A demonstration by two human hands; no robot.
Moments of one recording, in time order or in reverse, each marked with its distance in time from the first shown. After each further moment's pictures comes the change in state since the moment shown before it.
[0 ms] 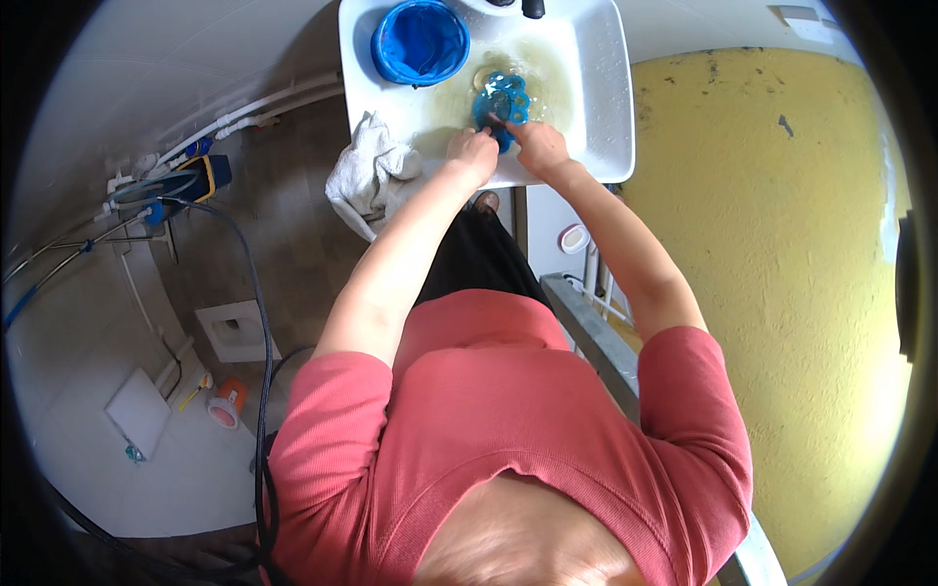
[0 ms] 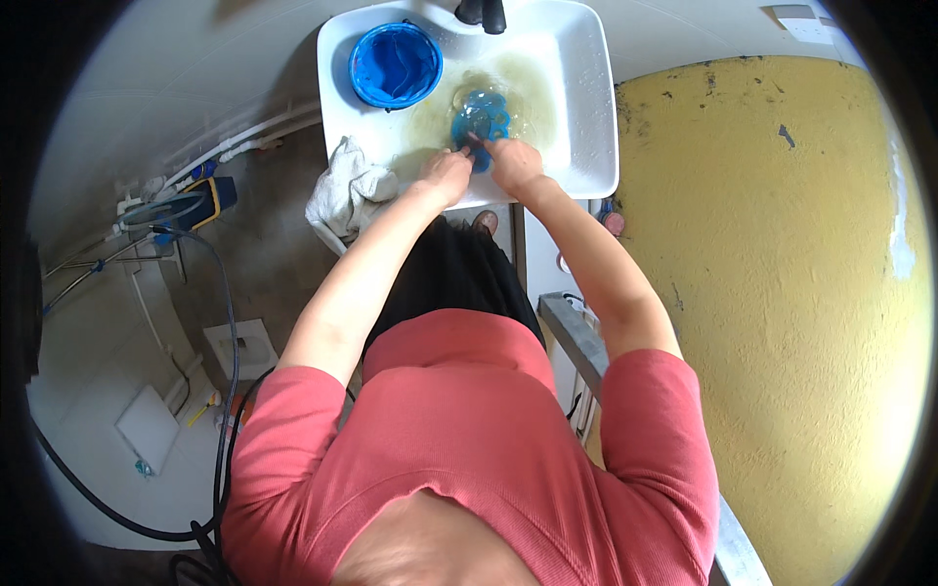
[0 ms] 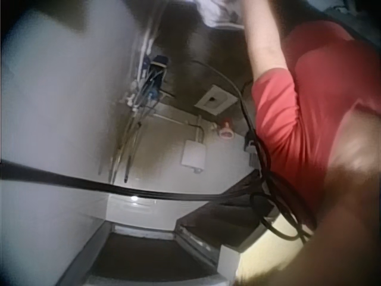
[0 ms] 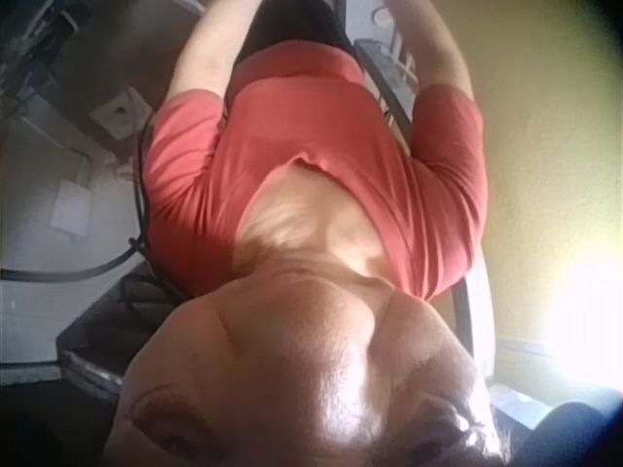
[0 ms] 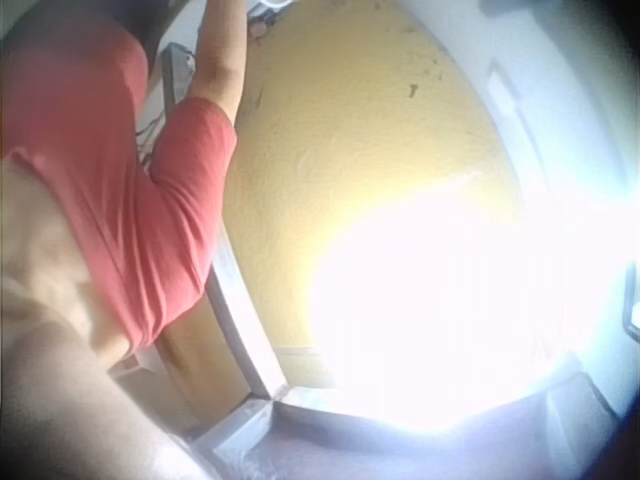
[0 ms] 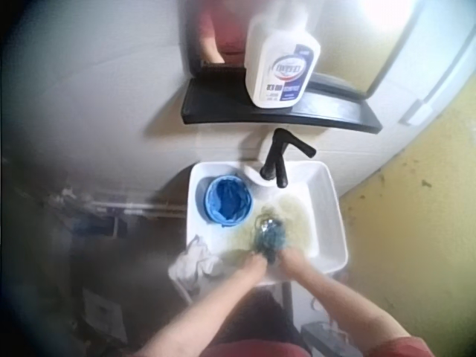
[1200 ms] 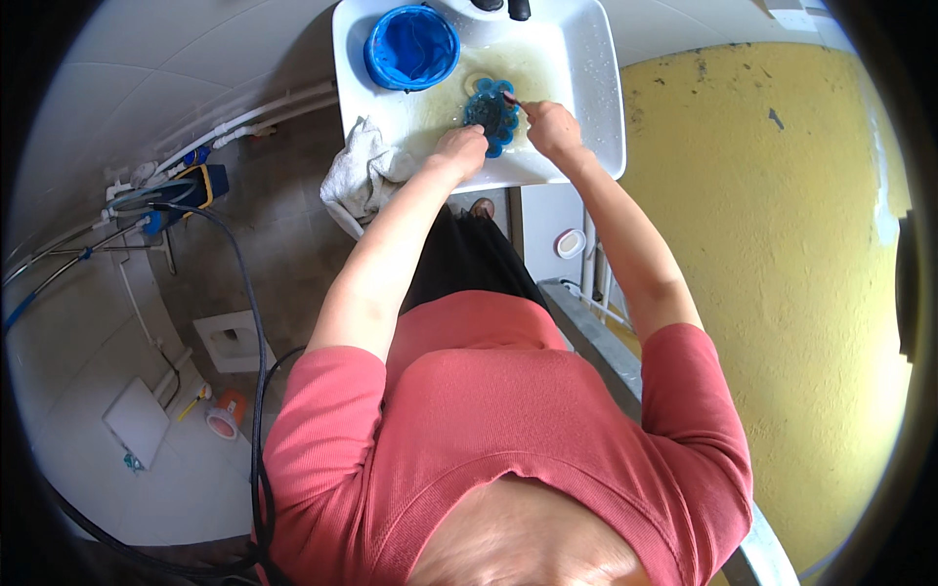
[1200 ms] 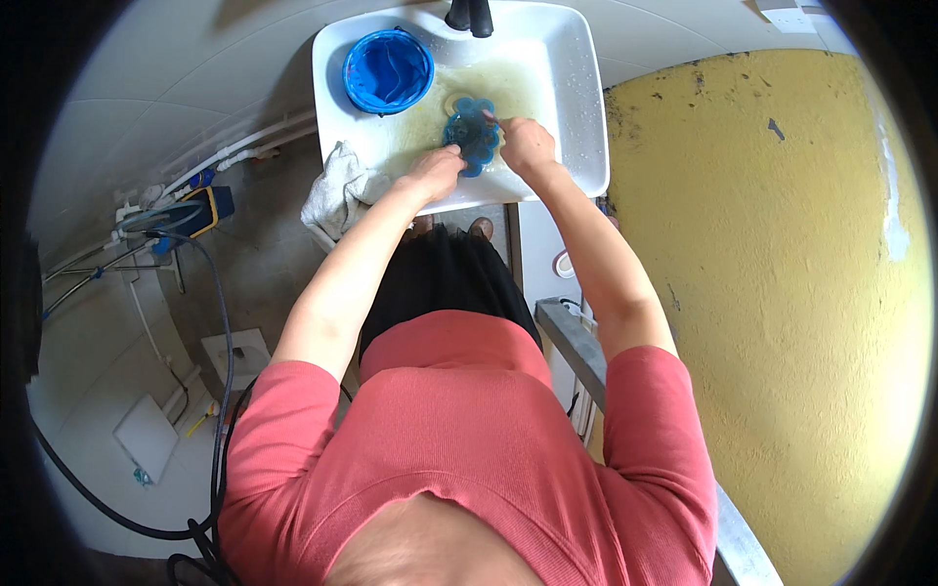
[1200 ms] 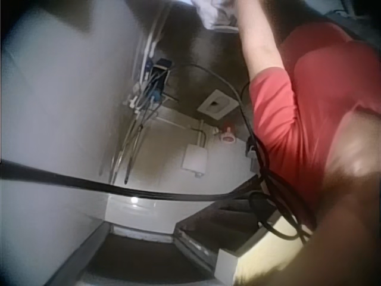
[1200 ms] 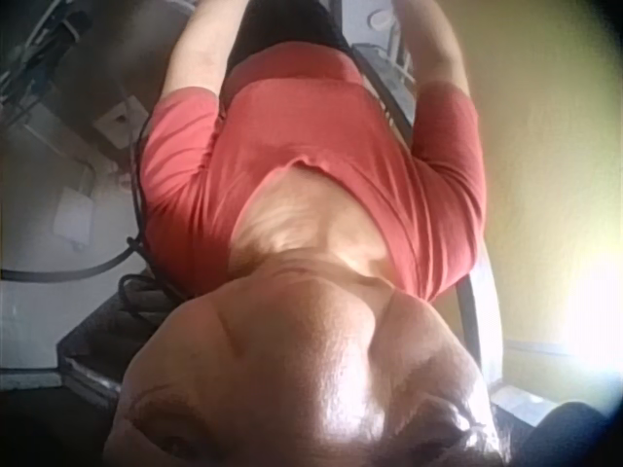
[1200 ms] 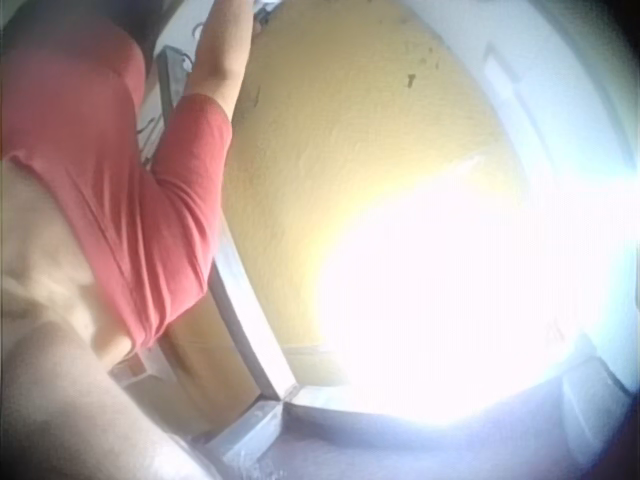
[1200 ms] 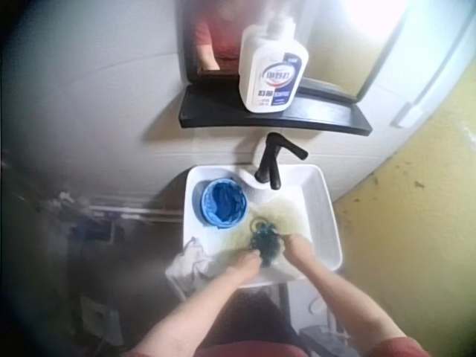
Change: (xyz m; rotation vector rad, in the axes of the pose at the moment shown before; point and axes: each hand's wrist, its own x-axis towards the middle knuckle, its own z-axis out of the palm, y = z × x) left_hand 0.006 -0.017 -0.006 -0.056 0.086 0.195; right_hand 0.007 0.013 -0.039 0.100 0.126 0.170
